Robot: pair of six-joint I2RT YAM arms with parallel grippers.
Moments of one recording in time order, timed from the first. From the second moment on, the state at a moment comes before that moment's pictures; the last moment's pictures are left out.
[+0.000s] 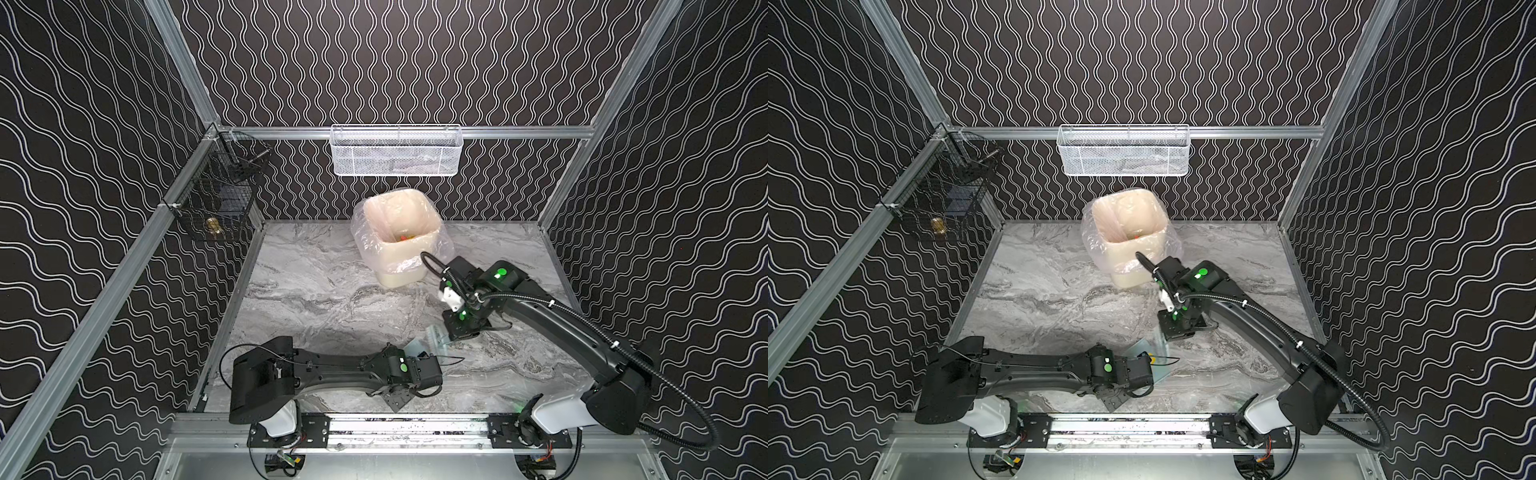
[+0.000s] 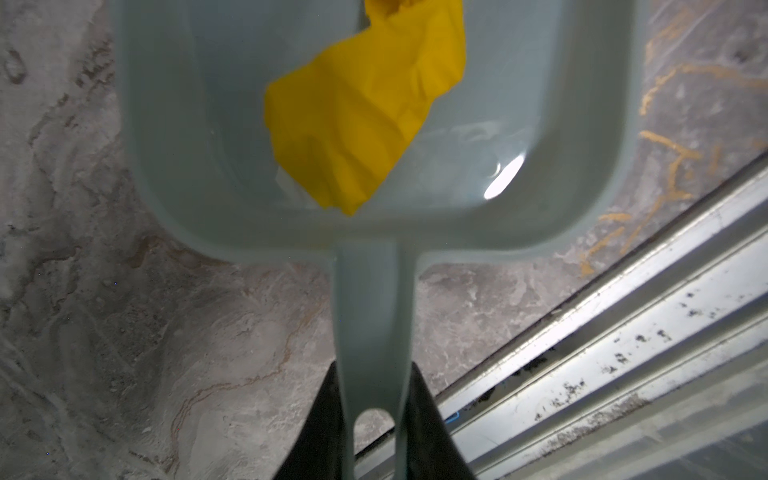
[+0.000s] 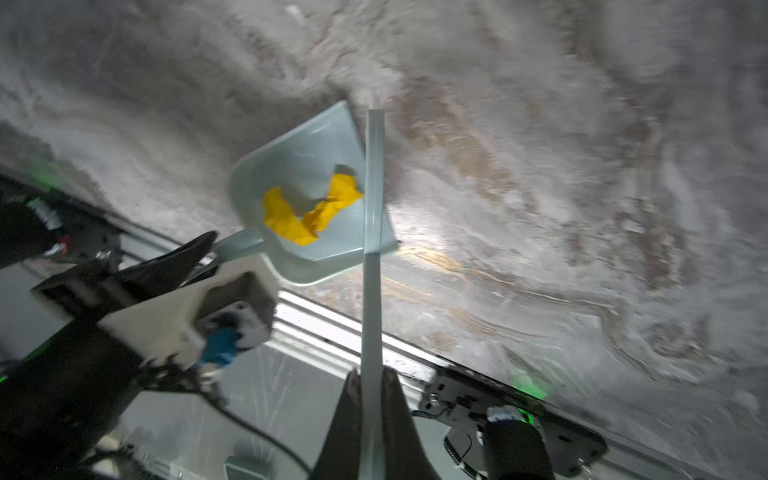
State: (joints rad) left arm -1.36 1.60 1.03 -0.95 -0.23 -0.43; right arm 0.70 1.44 1.42 -1.41 -0.14 0.40
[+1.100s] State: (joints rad) left arm -0.84 1.40 1.74 -1.48 -0.25 -0.31; right arm 0.26 1.30 1.45 -1.38 -0.29 0.27
